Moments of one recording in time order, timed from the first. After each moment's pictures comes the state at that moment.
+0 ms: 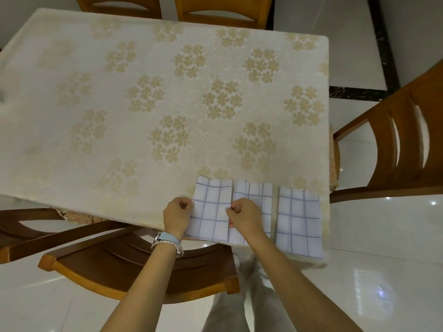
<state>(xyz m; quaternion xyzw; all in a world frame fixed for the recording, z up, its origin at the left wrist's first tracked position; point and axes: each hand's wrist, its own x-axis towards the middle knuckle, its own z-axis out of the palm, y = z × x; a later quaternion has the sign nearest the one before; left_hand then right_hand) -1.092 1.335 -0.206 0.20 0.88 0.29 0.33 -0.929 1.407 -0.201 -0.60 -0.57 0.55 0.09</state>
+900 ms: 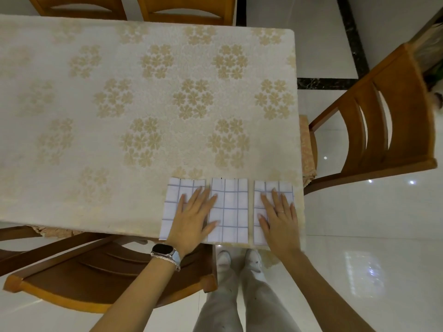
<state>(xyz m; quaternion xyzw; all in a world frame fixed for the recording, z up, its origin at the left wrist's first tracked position) -1.034 1.341 -0.221 0.70 0.69 0.06 0.18 -0.776 1.414 -0.245 -0.56 -0.81 0.16 0.02</state>
